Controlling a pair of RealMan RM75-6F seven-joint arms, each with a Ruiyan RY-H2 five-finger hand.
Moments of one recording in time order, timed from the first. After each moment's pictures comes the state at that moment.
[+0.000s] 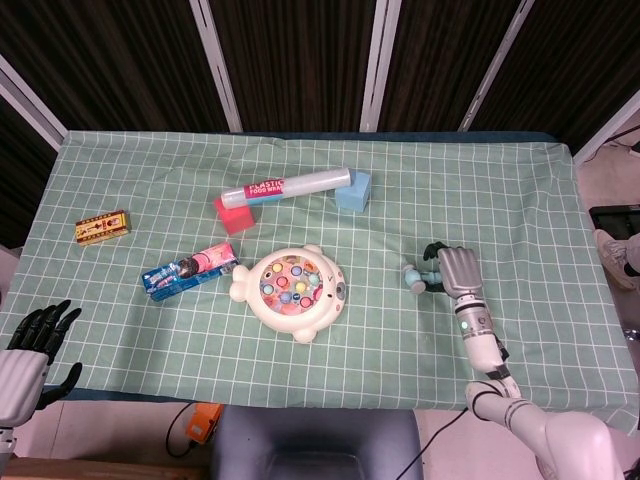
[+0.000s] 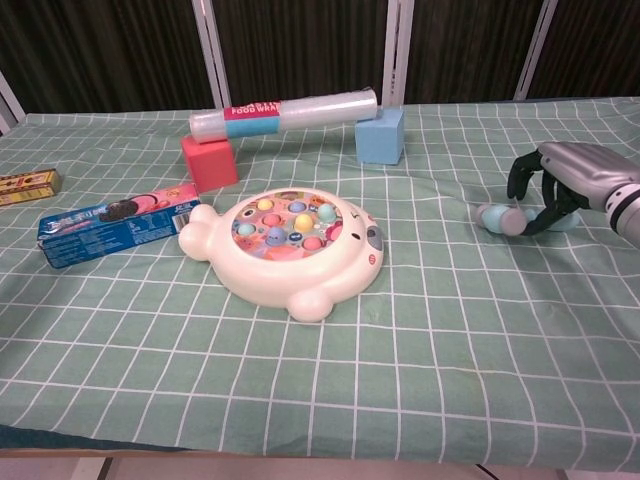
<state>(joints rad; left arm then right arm) -0.08 -1.06 0.03 -1.58 1.65 1.53 -0.04 0.63 -1.88 0.24 -0.64 -1.27 0.98 0.06</state>
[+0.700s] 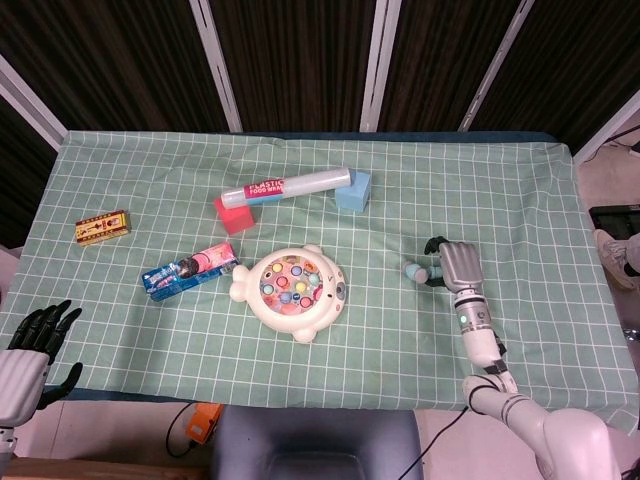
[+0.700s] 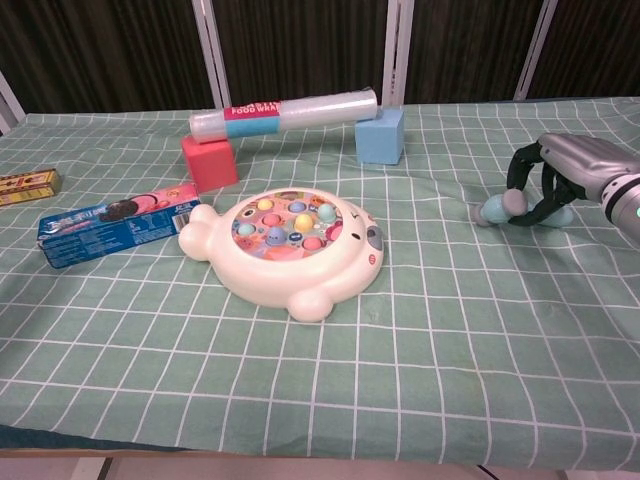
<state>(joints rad) -0.08 -1.06 0.03 -1.58 1.65 1.53 -0.03 0.65 -1.88 0.27 -0.63 -1.24 0.96 0.05</state>
